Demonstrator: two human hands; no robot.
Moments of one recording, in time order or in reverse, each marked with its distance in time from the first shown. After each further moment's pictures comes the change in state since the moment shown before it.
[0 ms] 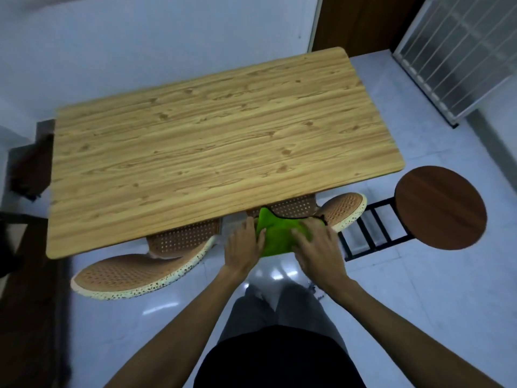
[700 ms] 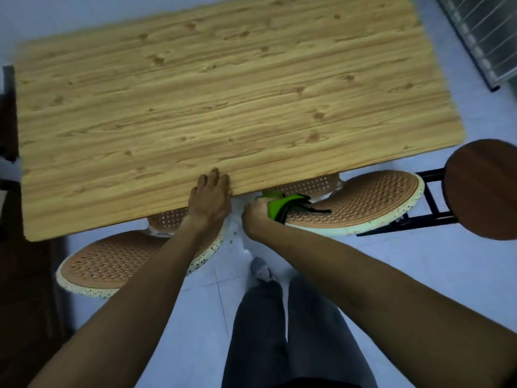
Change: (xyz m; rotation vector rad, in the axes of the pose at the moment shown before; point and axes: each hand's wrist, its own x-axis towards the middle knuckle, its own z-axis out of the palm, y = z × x) left_hand 0.089 -0.152 -0.011 0.228 -0.347 -0.055; right_hand 0.155 -0.159 0.109 -0.562 -1.083 -0.220
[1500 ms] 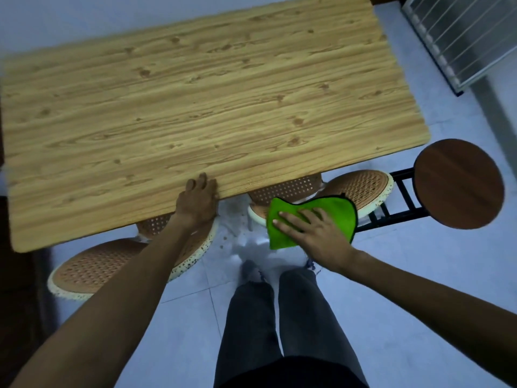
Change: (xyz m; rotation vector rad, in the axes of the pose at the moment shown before) left_hand -0.002 -0.007 -0.011 0.012 -0.058 0.060; right_hand -0.113 0.093 0.145 0.250 0.745 -0.147
